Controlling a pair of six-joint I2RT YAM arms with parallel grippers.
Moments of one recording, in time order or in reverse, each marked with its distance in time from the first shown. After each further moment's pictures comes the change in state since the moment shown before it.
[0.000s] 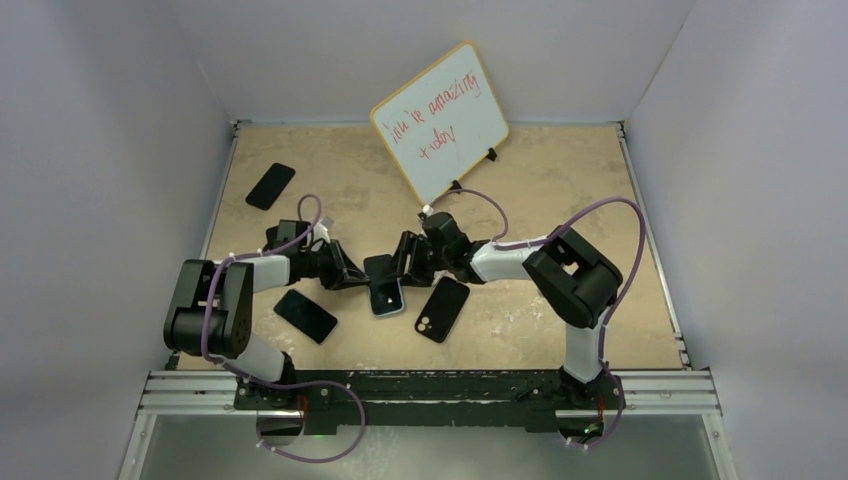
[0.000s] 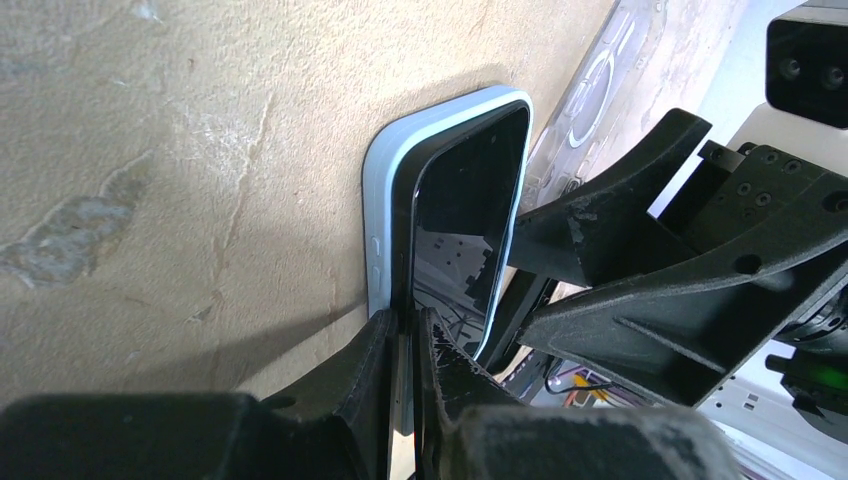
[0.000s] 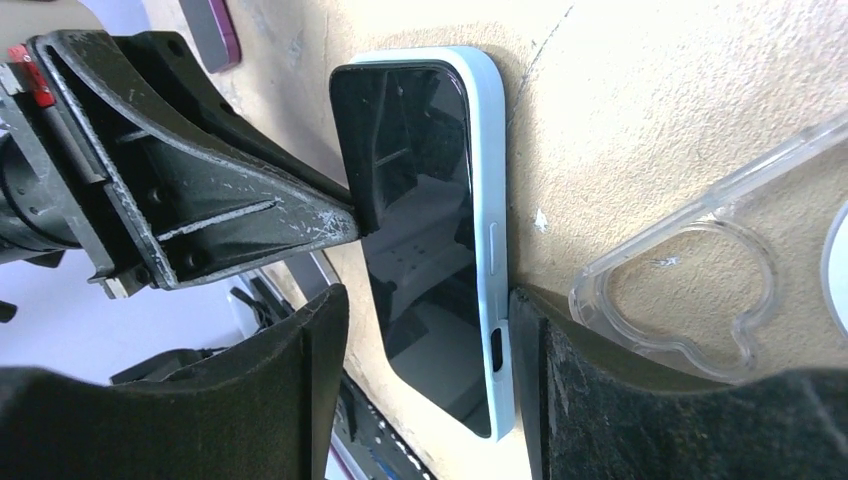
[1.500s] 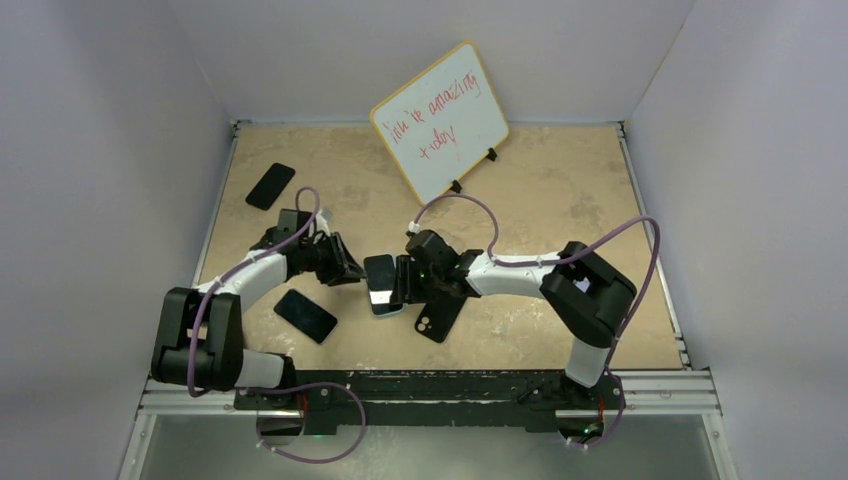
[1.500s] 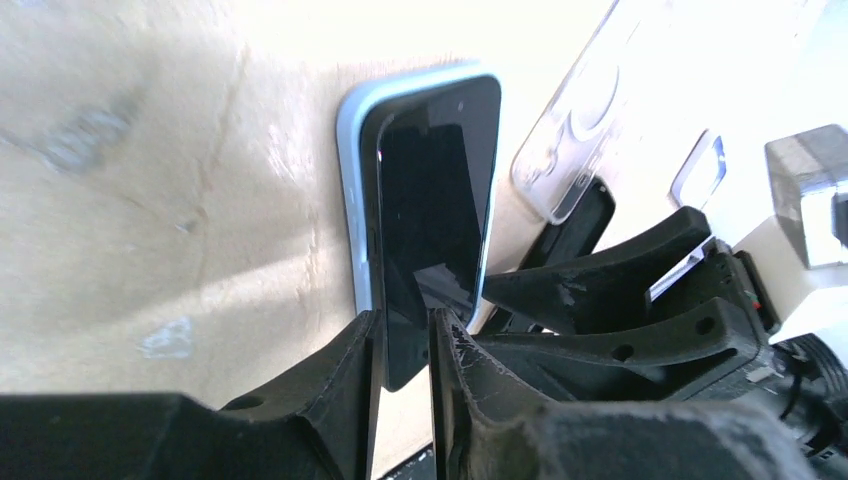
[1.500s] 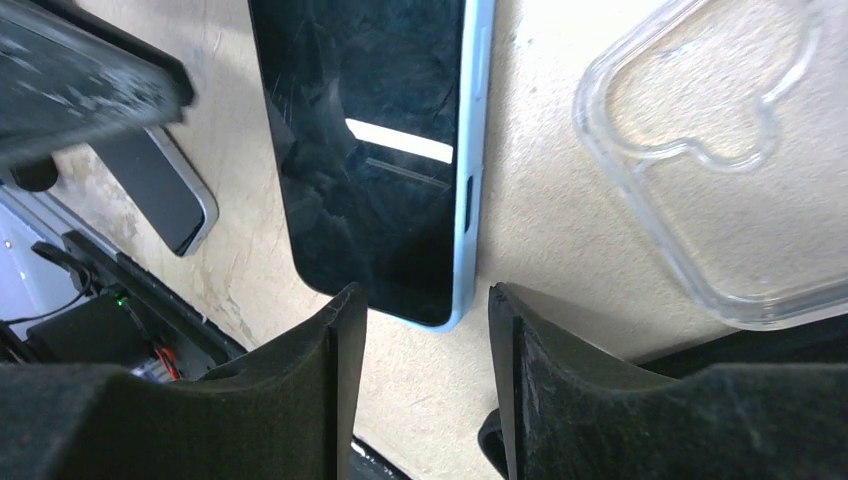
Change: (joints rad) left arm -0.077 -0.174 0.071 -0.265 -0.177 0.008; right arm 0.142 -0.116 -0.002 -0.302 0.225 -0.182
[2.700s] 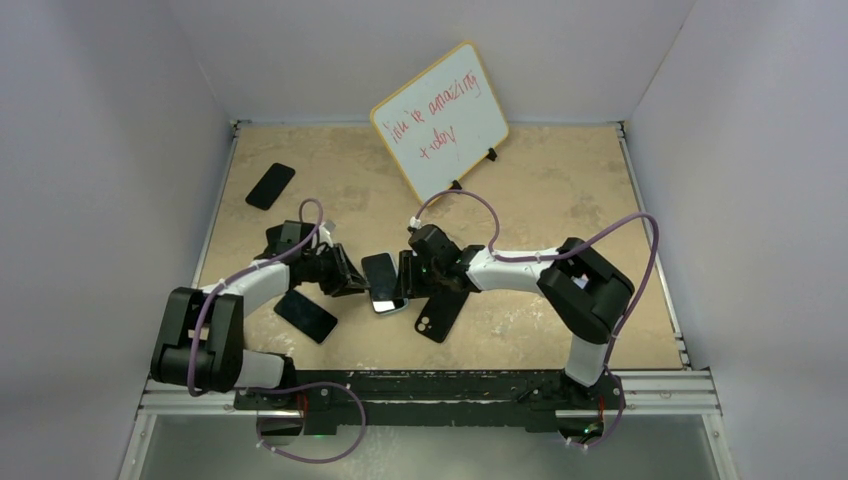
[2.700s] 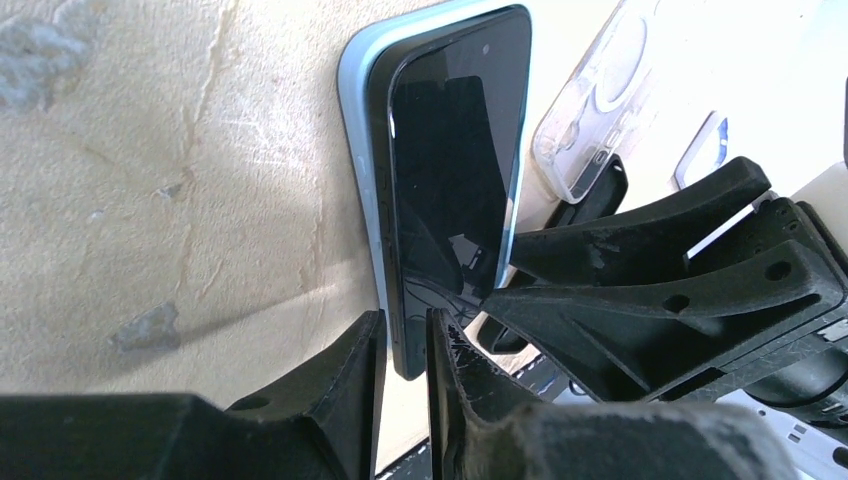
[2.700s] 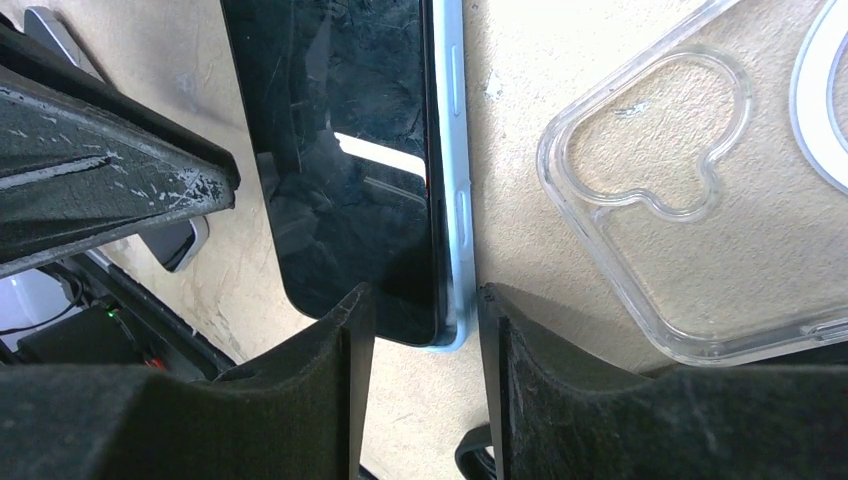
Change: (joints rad) left arm 0.005 0.001 -0.071 0.082 0.031 -0.035; right arm -0.032 0.018 0.014 0.007 -0.014 -0.048
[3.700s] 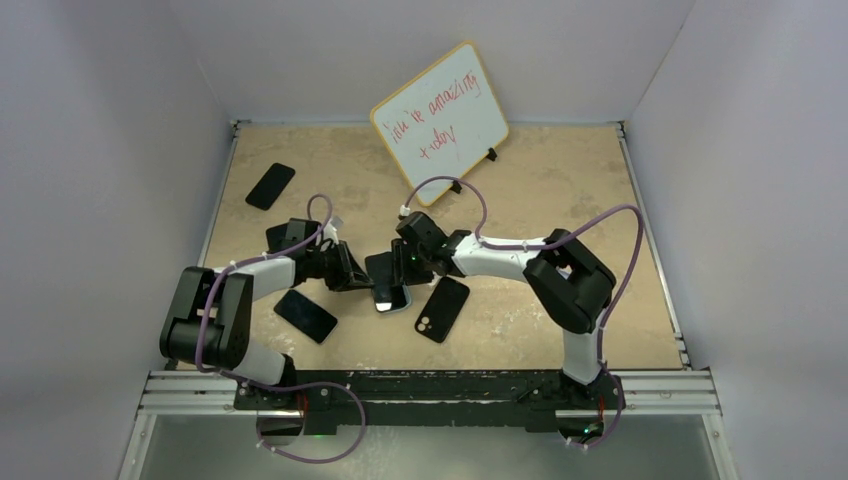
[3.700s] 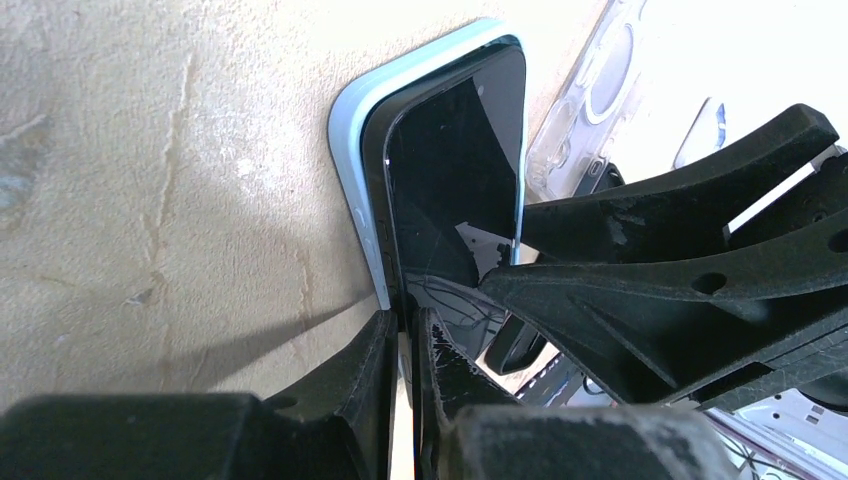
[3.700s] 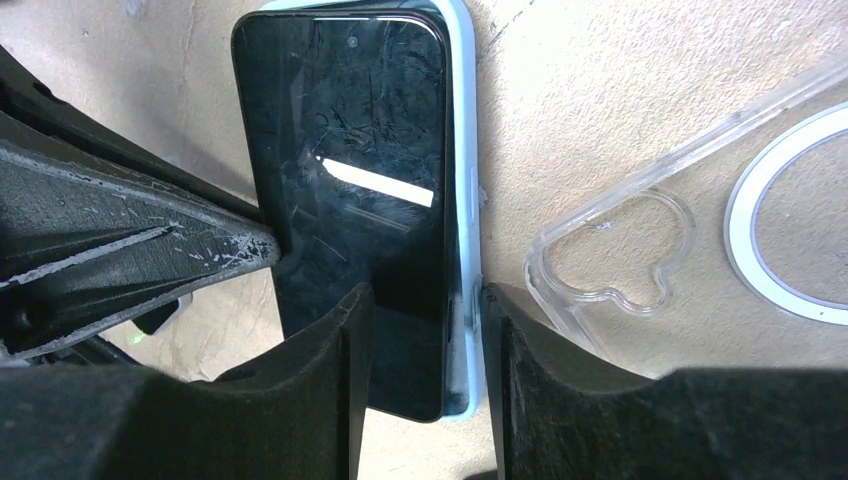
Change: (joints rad) left arm -0.010 0.113 0.010 0.129 0.054 0.047; right arm -0.011 0.108 0.197 -0.148 0.071 -0.067
